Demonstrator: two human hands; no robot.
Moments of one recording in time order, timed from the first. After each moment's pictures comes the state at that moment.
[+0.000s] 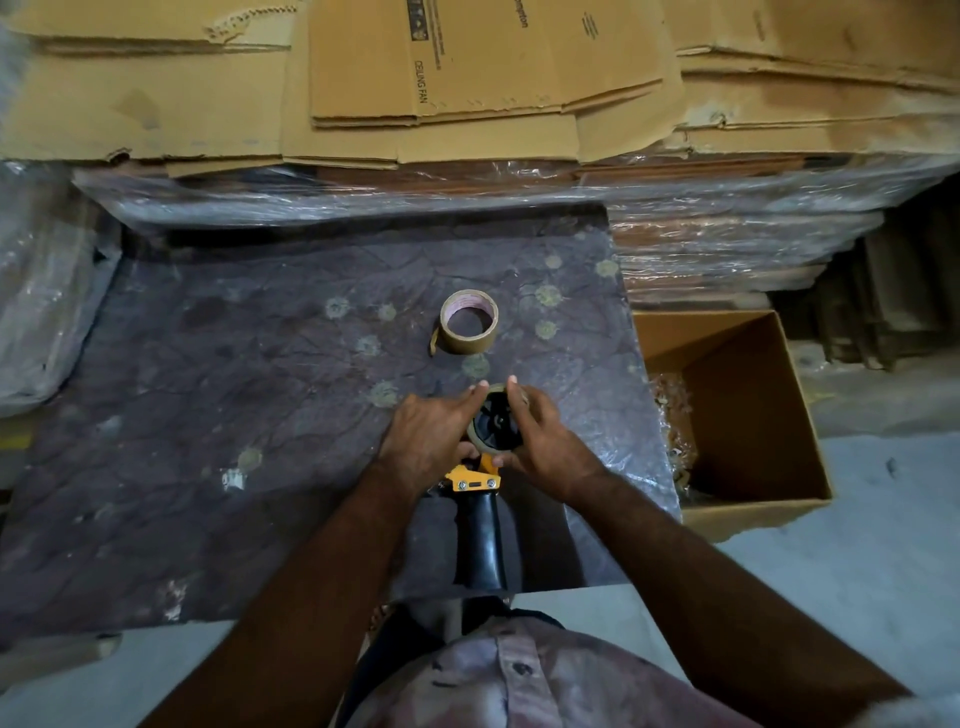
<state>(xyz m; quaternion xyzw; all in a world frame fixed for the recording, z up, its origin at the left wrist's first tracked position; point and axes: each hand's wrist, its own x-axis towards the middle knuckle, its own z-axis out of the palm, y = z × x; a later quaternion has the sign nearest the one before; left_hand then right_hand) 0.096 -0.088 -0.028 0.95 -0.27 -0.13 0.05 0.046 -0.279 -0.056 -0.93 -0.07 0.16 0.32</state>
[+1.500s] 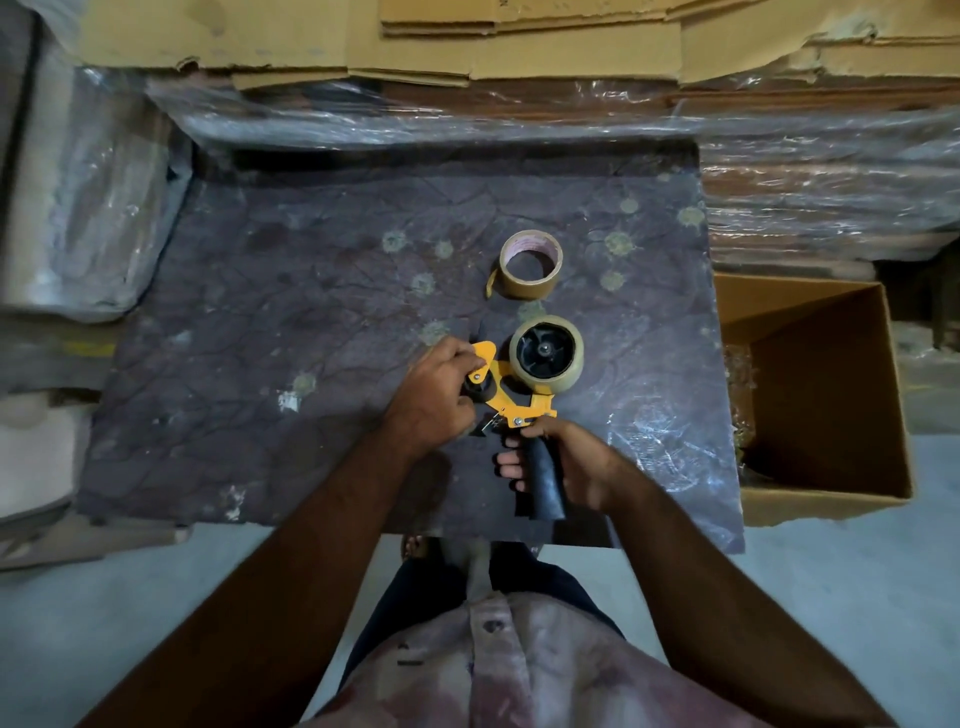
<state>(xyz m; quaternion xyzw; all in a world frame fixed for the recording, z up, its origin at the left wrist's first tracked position) 0.069 -0.034 -0.037 0.94 -0.14 -0.13 0.27 0.015 -0.243 -0.083 -0.44 0.31 0.48 0.70</state>
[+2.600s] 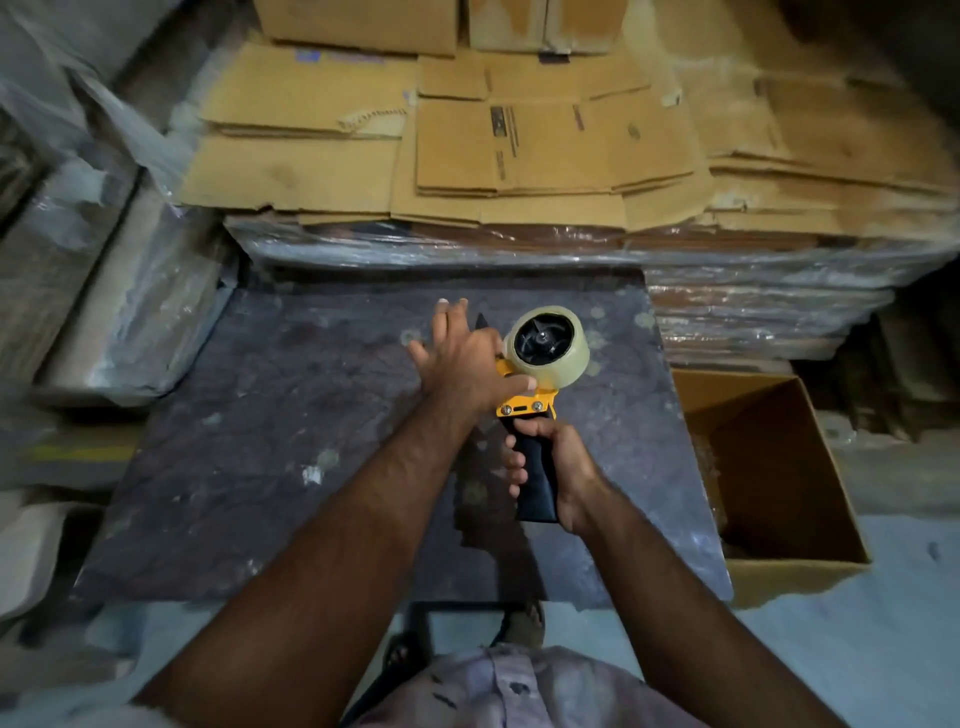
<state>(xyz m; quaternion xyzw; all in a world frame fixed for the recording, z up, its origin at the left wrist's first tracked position) 0.106 -0.060 0.099 0.98 -0.04 -0.06 0.16 0.021 -0.183 0.046 -0.42 0.27 0.32 0.80</state>
